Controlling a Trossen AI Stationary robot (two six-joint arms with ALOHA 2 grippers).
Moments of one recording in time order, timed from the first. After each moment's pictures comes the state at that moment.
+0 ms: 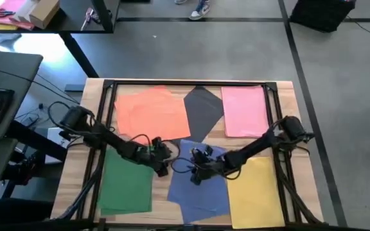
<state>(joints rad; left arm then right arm) -0.37 1.74 0.64 0.27 -0.49 -0.40 0.39 1.95 1.02 0.12 0.50 0.63</state>
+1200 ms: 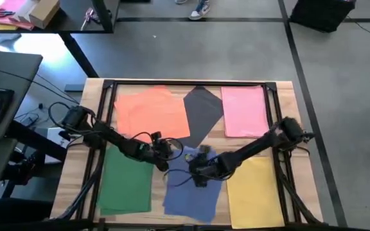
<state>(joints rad) -0.33 1.76 0.64 0.13 -0.57 -0.30 0.39 1.92 1.23 -0.55 0.49 0.46</state>
